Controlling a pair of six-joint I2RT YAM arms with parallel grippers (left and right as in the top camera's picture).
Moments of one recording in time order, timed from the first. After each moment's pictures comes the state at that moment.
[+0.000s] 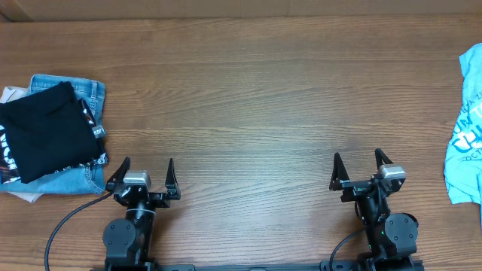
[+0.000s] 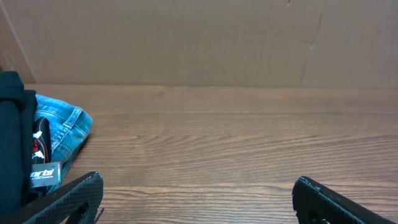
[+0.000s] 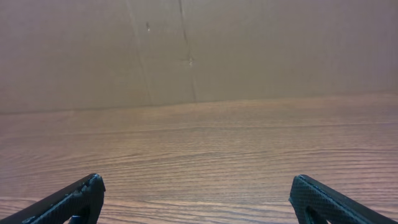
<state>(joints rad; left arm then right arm) -0.03 0.01 0.01 -0.08 0.03 -0.05 0.14 0.01 0.02 -0.03 0.01 0.12</state>
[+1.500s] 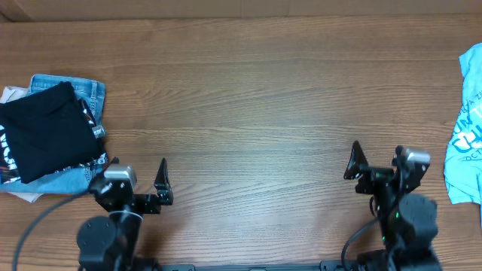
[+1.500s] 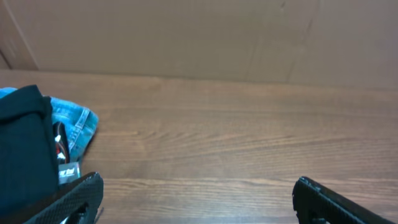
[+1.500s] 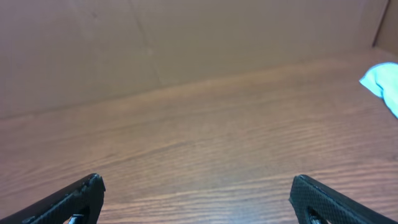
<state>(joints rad) -0.03 0.24 0.49 -0.50 0.04 -0.11 0.14 0.36 0.43 -0.33 0.17 0.23</state>
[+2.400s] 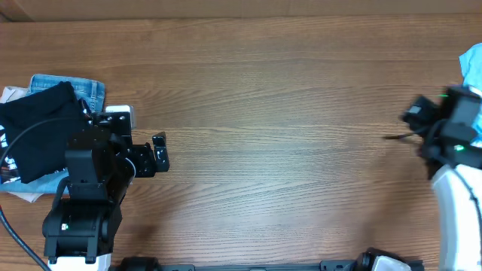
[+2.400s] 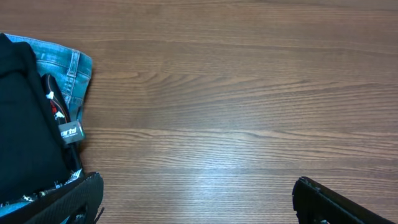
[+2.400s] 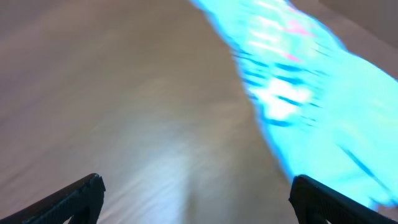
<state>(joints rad) -0.03 0.86 1.00 -0.83 0.04 -0.11 -0.40 1.31 0.96 -0.51 0.27 0.33</state>
